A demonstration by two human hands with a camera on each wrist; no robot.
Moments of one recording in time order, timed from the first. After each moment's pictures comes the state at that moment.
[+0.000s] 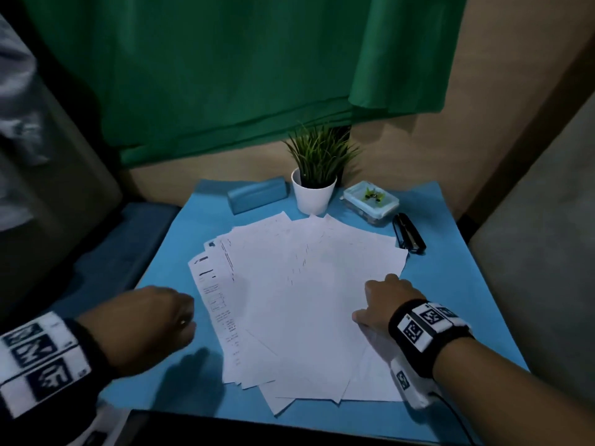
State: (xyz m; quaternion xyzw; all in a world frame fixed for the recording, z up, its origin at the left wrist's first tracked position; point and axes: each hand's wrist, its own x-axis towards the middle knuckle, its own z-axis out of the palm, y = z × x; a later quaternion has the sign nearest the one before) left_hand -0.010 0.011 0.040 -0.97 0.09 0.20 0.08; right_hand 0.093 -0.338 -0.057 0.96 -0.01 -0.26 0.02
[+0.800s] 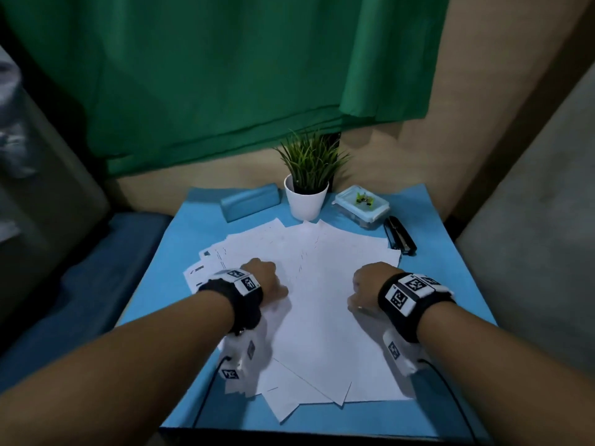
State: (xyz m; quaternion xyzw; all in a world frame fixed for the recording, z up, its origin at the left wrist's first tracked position) left_hand 0.119 -0.093 -0.046 -0.97 -0.01 0.24 -0.05; right_hand 0.126 -0.323 -0.038 0.96 0.06 -0.28 0.04
